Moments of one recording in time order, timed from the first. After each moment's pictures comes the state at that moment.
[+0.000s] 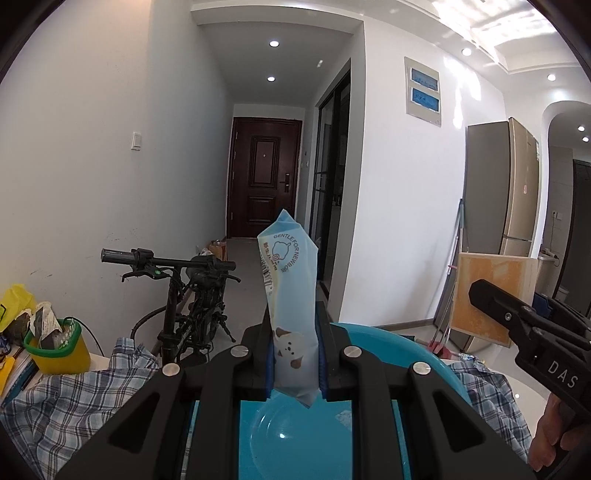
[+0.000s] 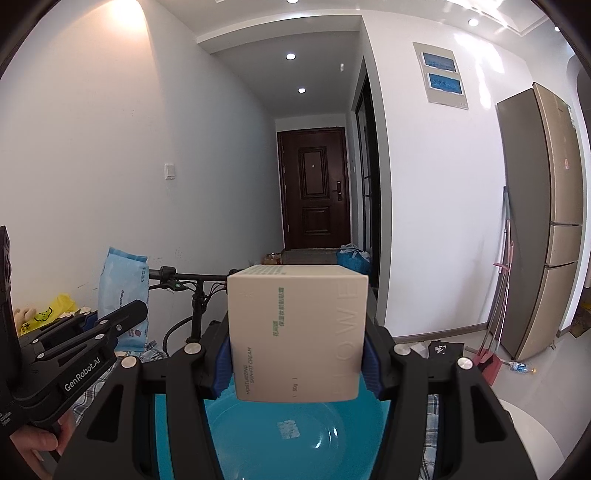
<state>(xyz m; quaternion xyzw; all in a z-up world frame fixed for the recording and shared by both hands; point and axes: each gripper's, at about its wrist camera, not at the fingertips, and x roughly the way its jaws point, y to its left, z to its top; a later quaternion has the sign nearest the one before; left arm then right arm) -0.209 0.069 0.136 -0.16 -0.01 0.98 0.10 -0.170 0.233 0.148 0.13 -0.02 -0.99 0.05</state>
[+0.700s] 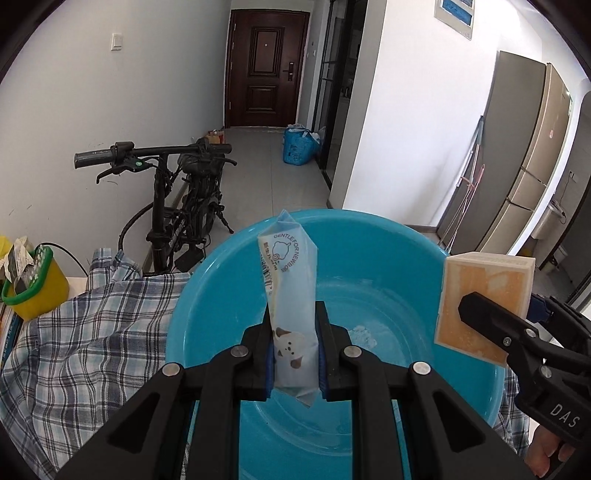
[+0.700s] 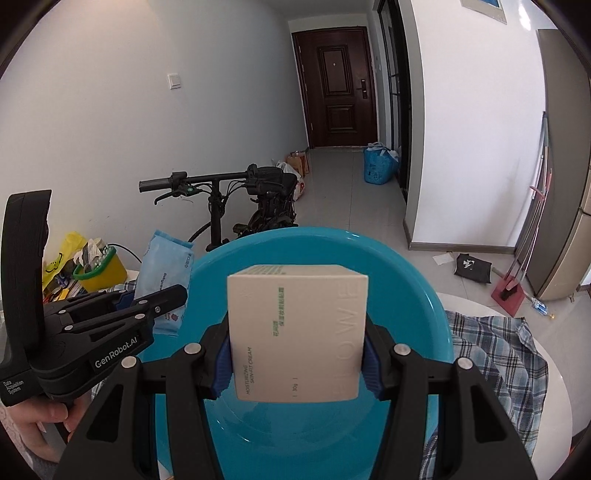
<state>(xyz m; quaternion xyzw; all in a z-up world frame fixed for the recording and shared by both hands) -0.288 0.080 0.068 -0.39 -0.02 0.91 0.12 -0.230 0.230 0.094 0.34 -0.03 -0.93 0.11</state>
